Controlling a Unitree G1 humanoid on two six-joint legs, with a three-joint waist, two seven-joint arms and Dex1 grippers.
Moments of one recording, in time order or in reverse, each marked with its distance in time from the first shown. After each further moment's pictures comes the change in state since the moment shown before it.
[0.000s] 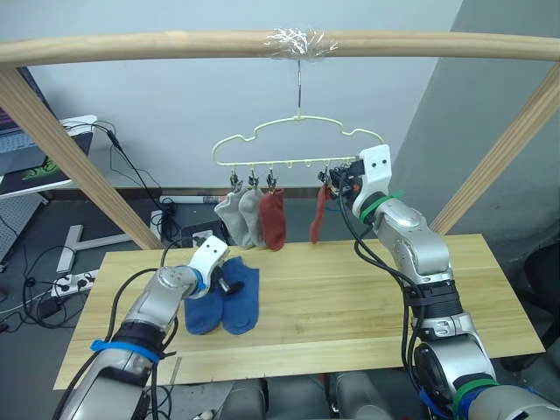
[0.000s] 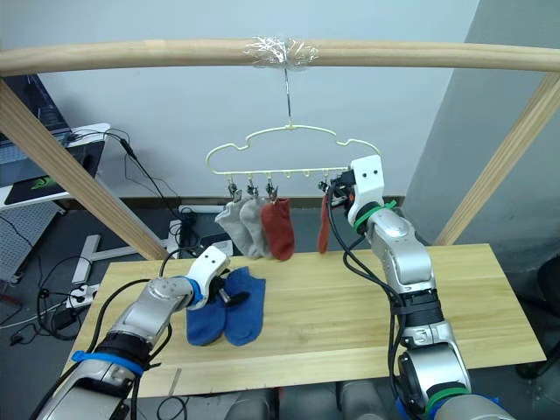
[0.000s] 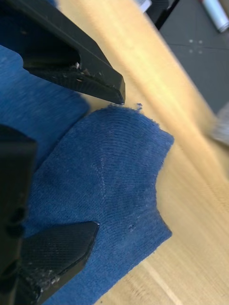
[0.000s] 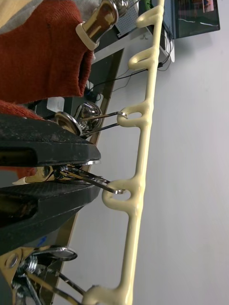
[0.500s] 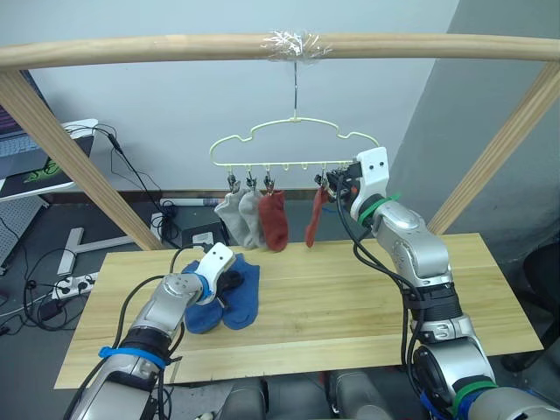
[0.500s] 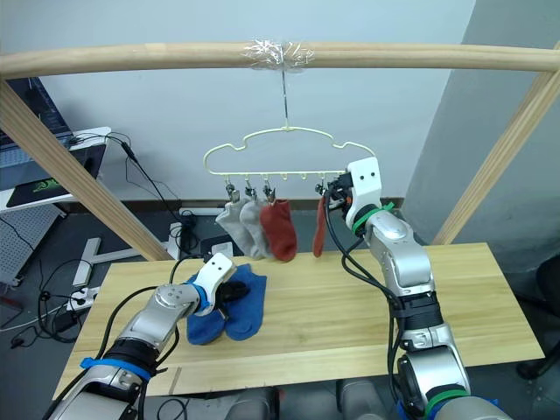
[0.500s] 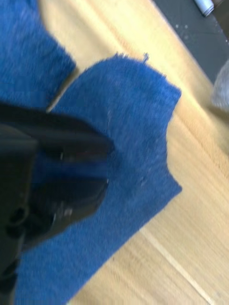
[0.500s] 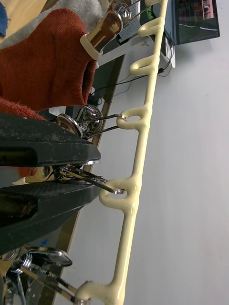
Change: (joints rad) left arm 0.061 -0.052 0.040 -0.002 -0.022 -0.045 -0.026; right arm 0.014 0.010 0.008 -0.030 0.000 0.029 0.007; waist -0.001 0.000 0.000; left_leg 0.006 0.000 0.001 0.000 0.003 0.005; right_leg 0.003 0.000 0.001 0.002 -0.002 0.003
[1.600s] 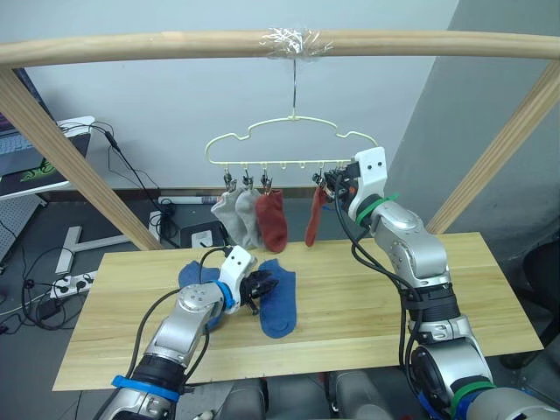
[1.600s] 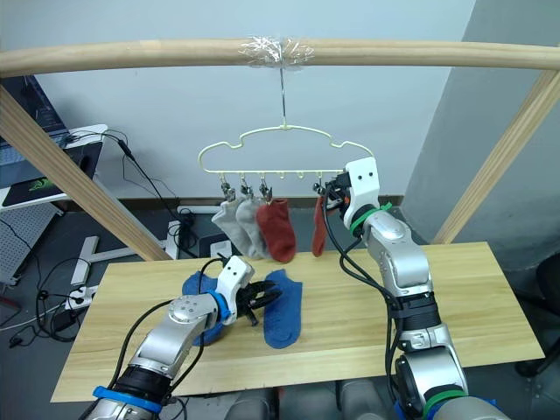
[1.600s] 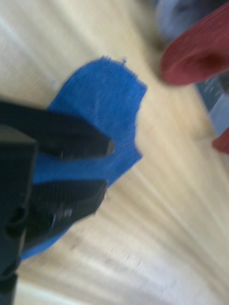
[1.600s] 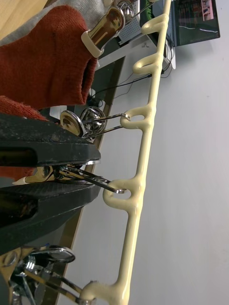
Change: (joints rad) left arm 0.166 -0.110 0.015 -0.379 -0.111 0.052 0.025; right arm 0.000 0.011 -0.001 -0.007 -0.001 0.002 0.000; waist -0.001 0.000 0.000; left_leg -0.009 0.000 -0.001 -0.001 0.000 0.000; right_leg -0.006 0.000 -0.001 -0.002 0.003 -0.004
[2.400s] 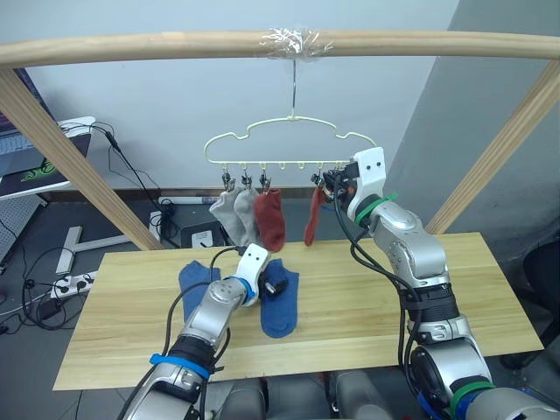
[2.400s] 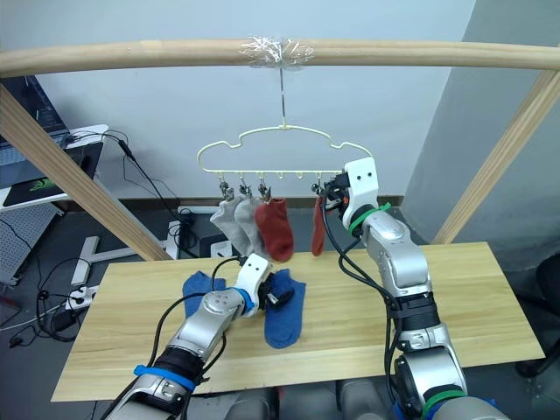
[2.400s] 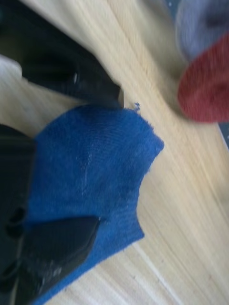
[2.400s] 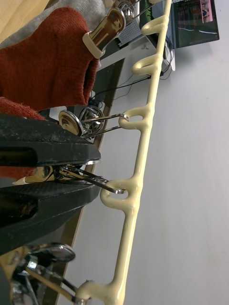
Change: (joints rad) left arm -0.143 -0.141 -0.043 0.270 0.115 0.066 0.176; right arm 0.000 0.007 0.002 0.000 0.000 0.000 0.000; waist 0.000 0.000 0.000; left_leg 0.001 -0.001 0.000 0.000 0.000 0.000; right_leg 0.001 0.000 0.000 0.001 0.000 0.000
